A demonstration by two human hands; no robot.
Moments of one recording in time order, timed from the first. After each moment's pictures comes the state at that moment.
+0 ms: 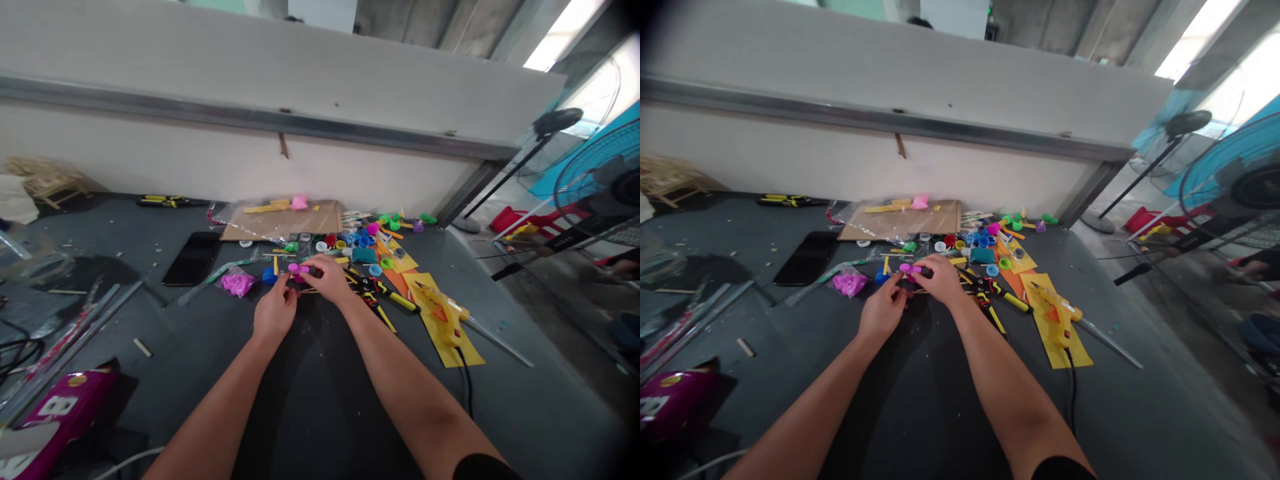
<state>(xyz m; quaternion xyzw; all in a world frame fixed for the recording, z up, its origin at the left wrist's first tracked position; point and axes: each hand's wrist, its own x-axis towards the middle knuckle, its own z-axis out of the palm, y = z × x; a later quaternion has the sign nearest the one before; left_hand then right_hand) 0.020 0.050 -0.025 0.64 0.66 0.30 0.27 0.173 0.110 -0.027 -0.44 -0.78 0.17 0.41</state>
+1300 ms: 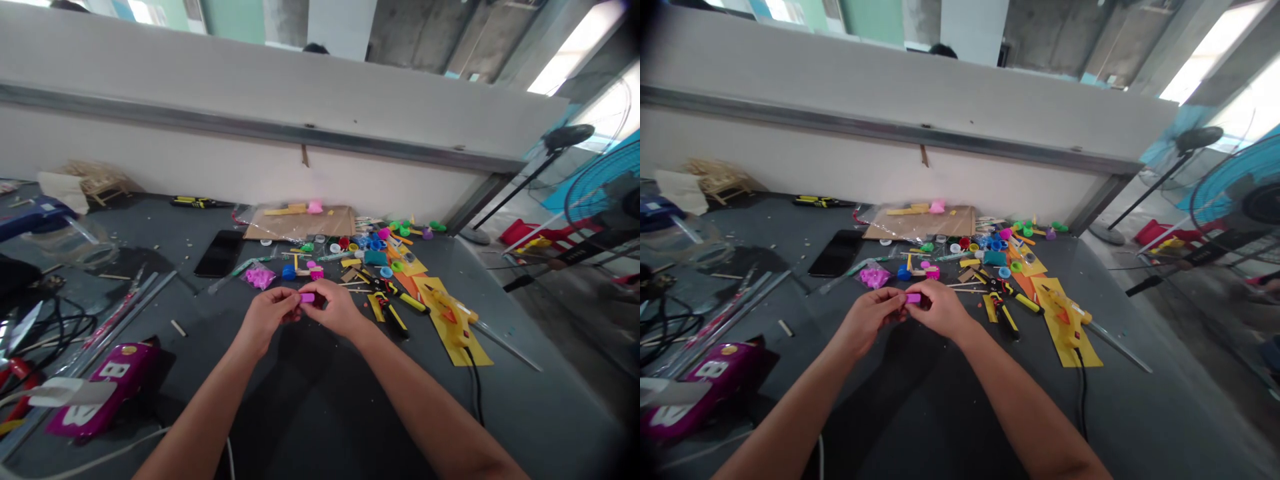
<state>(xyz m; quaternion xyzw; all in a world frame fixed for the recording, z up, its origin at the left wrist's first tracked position) -0.021 0.010 0.016 0.38 0.49 0.45 0.64 0.140 0.028 0.011 -0.37 -0.80 0.26 0.39</state>
